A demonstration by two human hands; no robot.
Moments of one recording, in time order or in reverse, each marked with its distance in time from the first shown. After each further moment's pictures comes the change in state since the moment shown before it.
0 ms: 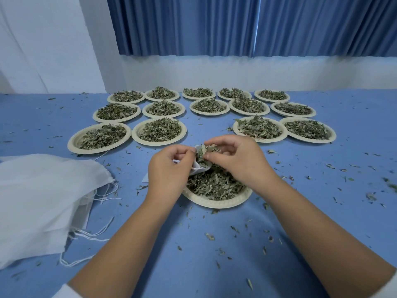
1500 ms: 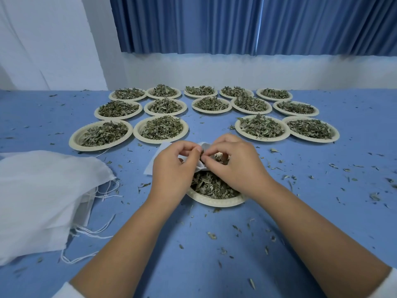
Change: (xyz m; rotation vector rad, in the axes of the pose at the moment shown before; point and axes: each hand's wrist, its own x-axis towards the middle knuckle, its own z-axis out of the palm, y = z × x) left_hand 0.000 0.000 0.000 0.055 -0.058 0.061; right_hand -0.005 0.006 0.011 -0.384 0.016 -0.218
